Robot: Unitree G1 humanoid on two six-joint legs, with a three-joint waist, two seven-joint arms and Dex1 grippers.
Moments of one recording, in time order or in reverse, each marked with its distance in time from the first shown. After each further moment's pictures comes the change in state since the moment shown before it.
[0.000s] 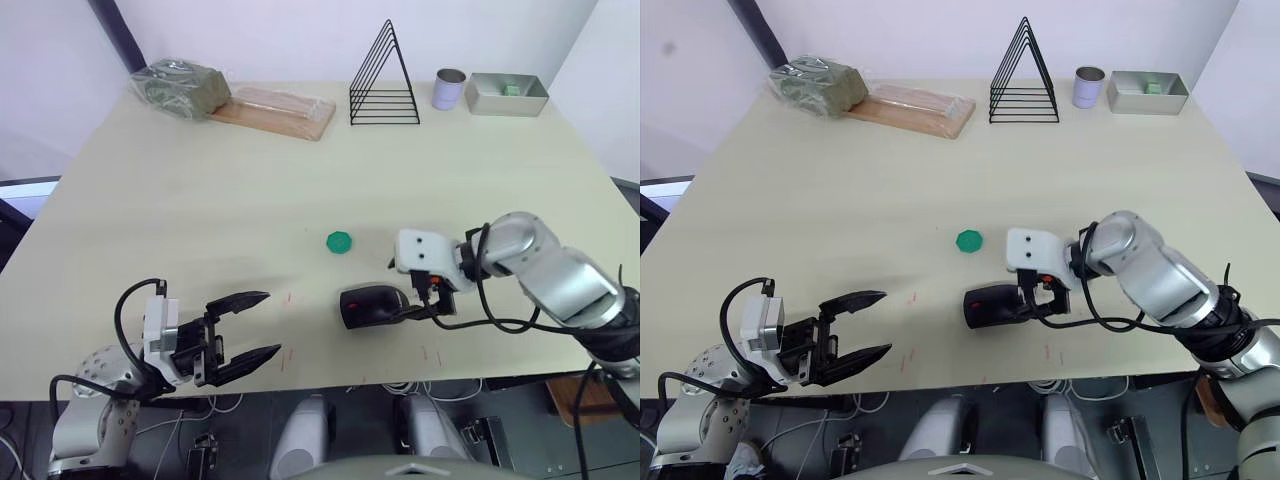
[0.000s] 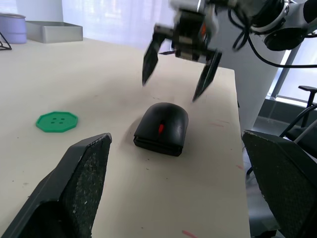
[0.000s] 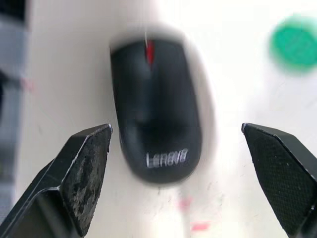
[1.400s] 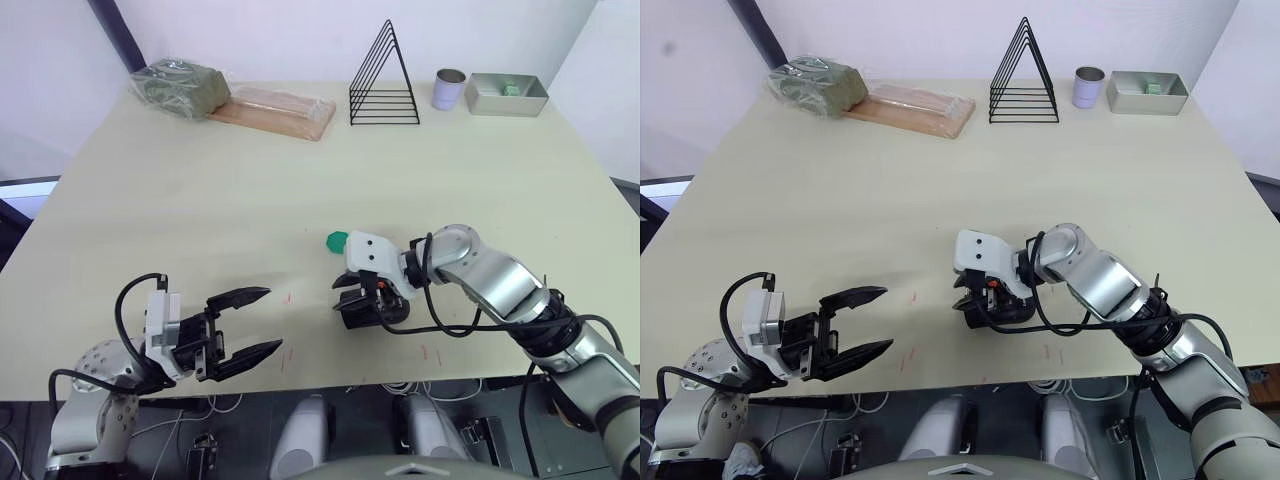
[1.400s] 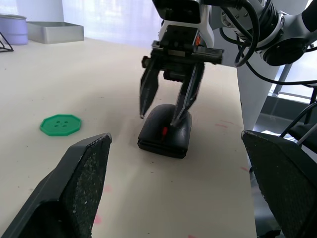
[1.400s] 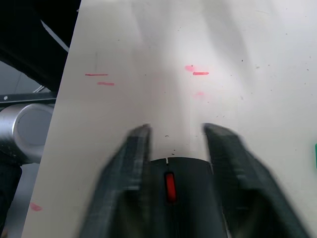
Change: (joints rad) left arm -0.014 0.013 0.000 -0.016 0.005 0.019 0.022; right arm -0.023 0.254 0.145 0.224 -0.006 -0.106 -0.126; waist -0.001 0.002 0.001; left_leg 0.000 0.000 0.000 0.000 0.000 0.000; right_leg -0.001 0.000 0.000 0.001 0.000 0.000
